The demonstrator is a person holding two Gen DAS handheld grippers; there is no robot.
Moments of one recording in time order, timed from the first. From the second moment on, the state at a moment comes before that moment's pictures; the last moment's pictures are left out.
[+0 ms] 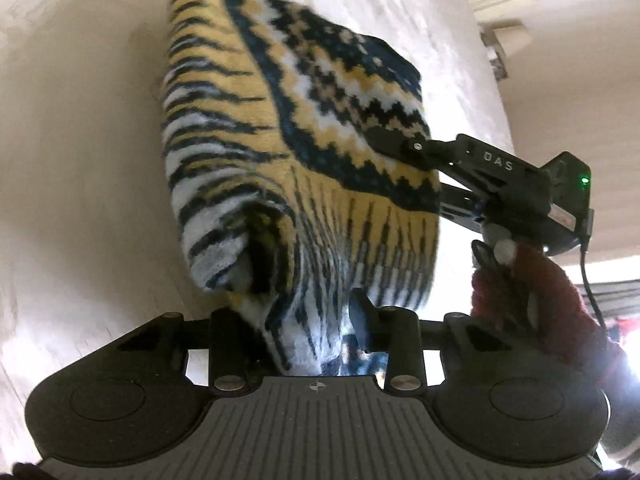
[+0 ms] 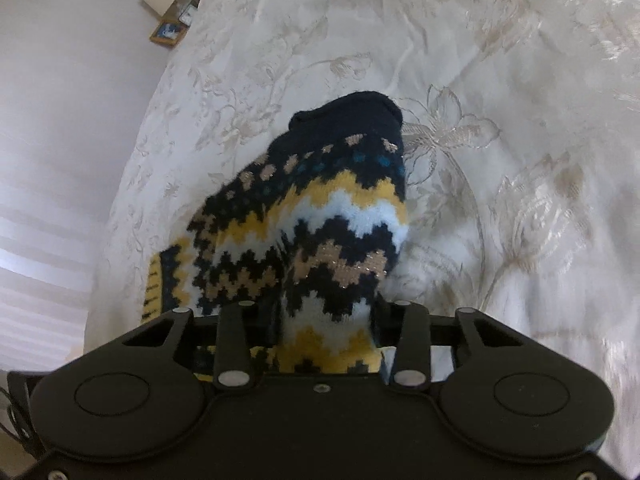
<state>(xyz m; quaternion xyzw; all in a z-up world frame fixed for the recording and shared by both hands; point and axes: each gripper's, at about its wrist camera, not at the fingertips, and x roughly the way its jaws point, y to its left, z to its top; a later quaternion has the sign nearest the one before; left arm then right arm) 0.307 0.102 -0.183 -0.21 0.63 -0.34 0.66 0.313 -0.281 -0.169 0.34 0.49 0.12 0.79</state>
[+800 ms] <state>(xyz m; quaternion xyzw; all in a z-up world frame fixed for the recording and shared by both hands) 0.124 0.138 -0.186 -0.15 0.67 -0.28 0.67 0.113 -0.287 -0.148 0.28 0.54 0.02 0.79</state>
